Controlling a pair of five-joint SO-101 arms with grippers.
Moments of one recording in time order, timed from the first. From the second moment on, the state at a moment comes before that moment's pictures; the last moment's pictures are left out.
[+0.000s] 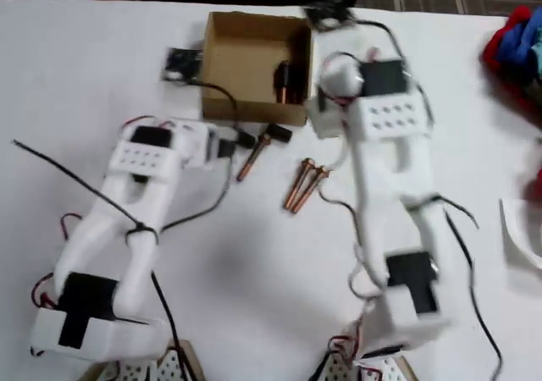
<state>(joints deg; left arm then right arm) 3.9 -4.8 26.2 47.3 1.5 -10.5 2.9 -16.2 88.6 14.5</state>
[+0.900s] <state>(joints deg) 12.8 37.7 -32.0 82.2 -8.7 -4.9 -2.3 36.9 32.7 3.6</state>
